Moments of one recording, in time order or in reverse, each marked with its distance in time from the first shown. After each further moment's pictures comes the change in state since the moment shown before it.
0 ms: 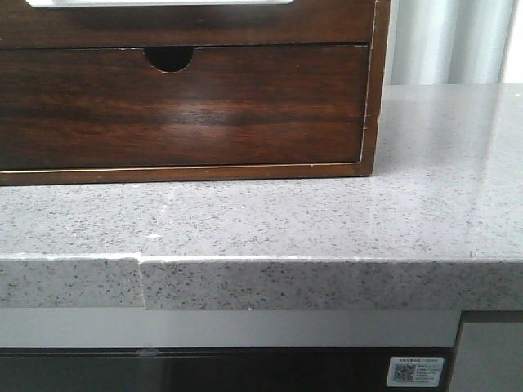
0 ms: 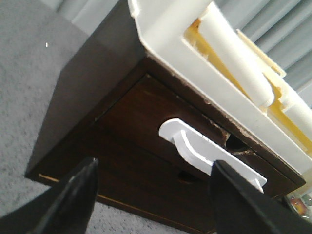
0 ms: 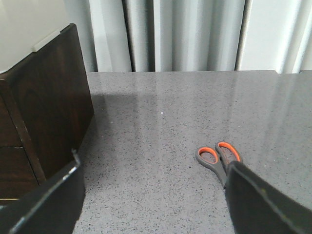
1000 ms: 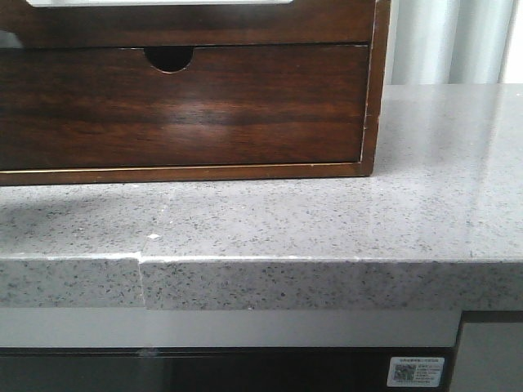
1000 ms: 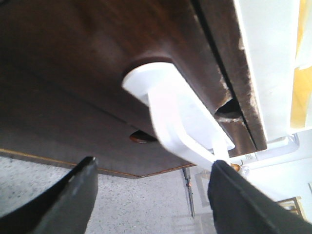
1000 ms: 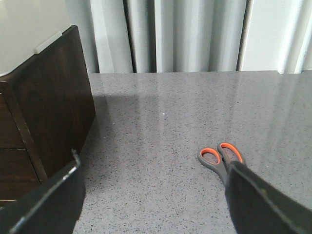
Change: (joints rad) left arm 0.000 0.570 -0.076 -0.913 0.361 0.777; right arm 0.000 0.000 0.000 0.009 -0.003 0.000
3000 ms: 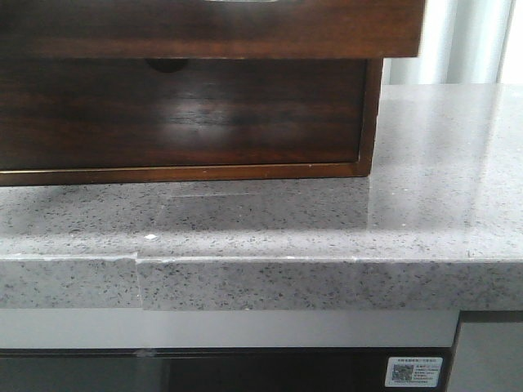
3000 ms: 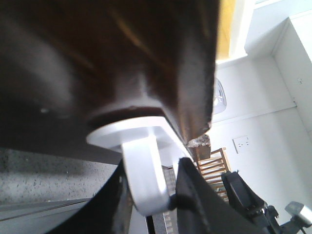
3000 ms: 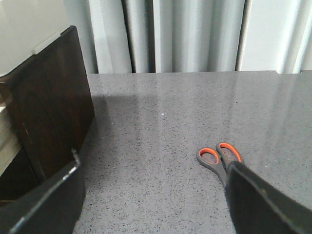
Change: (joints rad) left arm 0.113 -0.269 0.230 -0.018 0.323 -0.079; right arm 0.000 0.000 0.000 0.000 -0.002 0.000
